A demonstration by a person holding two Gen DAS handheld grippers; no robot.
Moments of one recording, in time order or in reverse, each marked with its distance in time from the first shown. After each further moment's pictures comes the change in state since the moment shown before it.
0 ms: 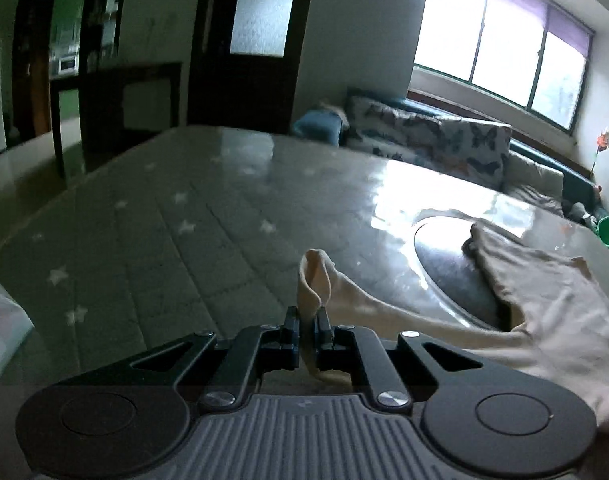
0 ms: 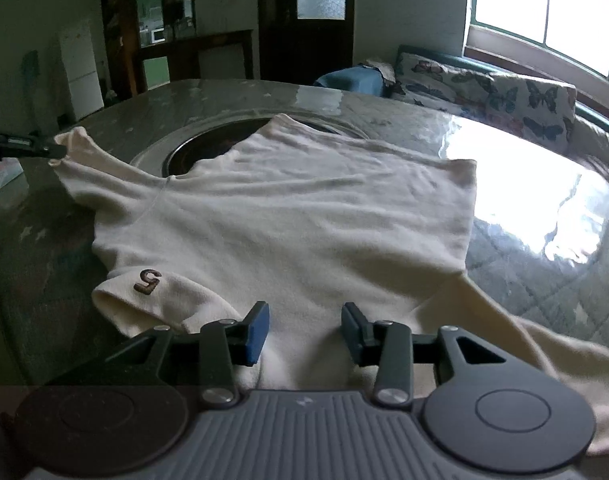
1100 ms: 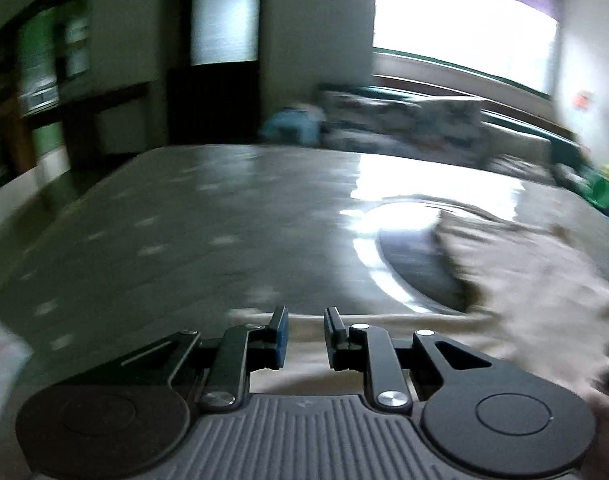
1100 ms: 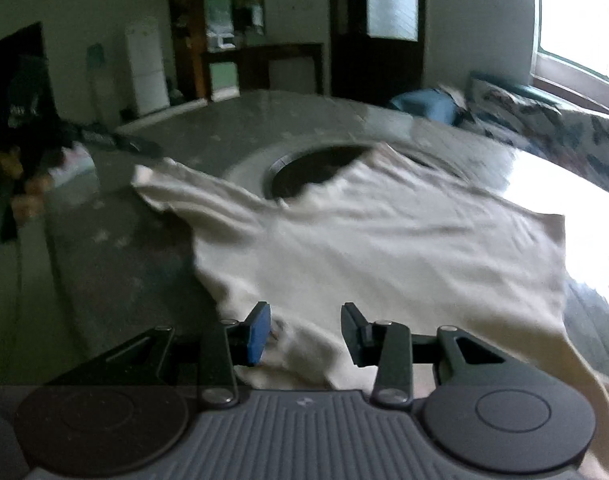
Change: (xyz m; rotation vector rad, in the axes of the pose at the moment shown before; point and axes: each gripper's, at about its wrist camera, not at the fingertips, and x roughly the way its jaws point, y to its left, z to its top) left arm -0.022 -0.064 -0.001 0.165 0.007 -0.089; right arm -0.004 0.059 0.022 -0.109 -0.056 0.185
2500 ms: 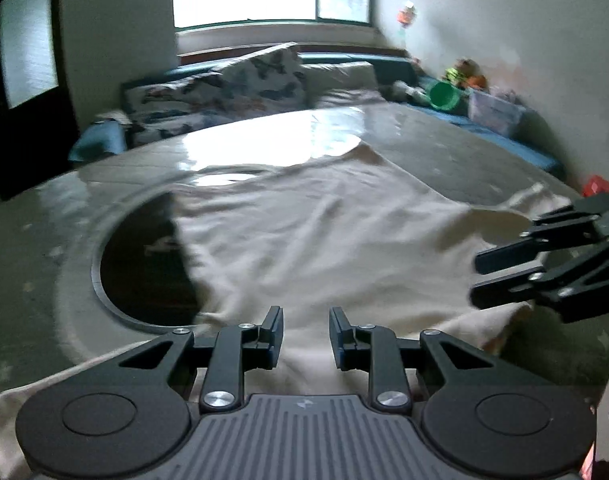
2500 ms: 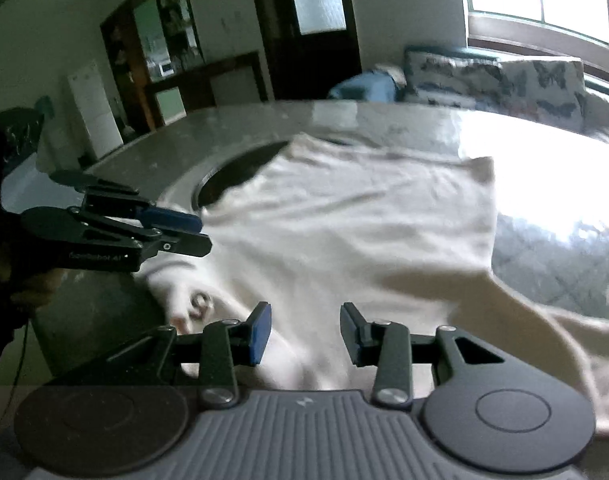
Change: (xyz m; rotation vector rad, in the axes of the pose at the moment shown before) left arm 0.049 -0.152 -0.006 0.360 0.091 -0.351; right arm -0.026 -0.062 -0.029 0.227 0.006 -0.070
